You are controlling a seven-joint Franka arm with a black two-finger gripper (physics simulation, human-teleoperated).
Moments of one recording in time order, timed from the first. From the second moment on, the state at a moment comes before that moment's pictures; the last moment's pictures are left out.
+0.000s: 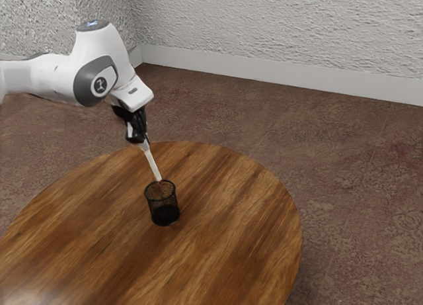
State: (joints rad) arm 0.08 0.02 -0.06 -2.02 -0.01 2.21 1.12
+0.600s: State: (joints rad) arm 0.07 0.67 0.08 -1.06 0.09 1.12 0.63
